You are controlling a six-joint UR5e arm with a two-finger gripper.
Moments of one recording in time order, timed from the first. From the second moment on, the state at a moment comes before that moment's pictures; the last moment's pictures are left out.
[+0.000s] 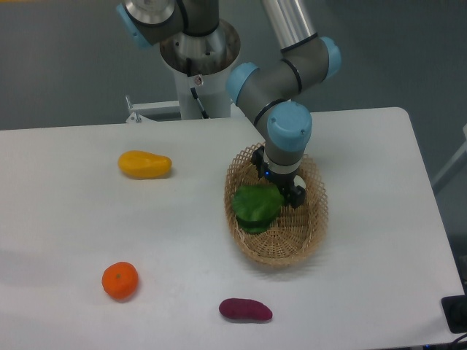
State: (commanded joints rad) arm 2.56 -1.91 -1.96 -0.90 1.62 1.46
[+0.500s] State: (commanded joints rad) arm 2.56 -1.91 -1.92 -0.91 1.63 1.46
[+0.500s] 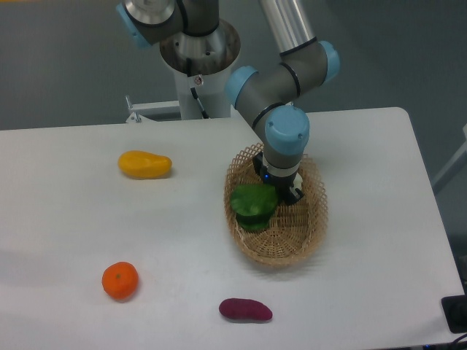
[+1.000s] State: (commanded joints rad) arm 2.58 -1.88 -1.82 -0.95 1.63 1.45
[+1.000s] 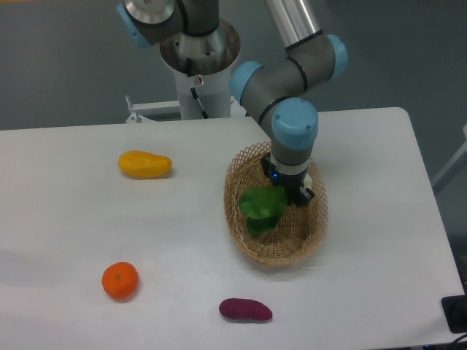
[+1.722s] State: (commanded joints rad) arm 2.63 -2.00 -1.49 -1.12 1.61 1.45
